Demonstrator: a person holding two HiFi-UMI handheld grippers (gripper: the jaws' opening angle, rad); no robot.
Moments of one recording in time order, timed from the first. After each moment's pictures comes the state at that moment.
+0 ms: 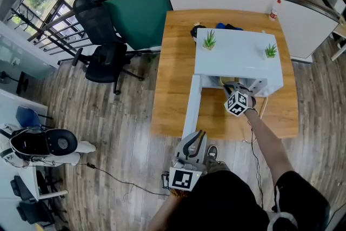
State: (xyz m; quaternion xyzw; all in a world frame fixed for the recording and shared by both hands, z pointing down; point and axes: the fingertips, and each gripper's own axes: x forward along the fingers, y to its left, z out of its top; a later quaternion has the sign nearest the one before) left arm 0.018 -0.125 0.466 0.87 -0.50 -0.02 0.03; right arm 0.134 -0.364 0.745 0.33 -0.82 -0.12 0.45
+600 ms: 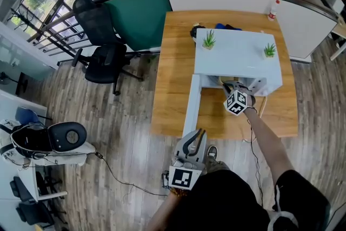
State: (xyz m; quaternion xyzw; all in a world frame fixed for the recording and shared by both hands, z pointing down) left arm 0.016 -0.124 0.464 0.87 -0.49 -0.02 0.02; right arm 0.132 -0.366 0.738 0.34 -0.82 -0.13 0.45
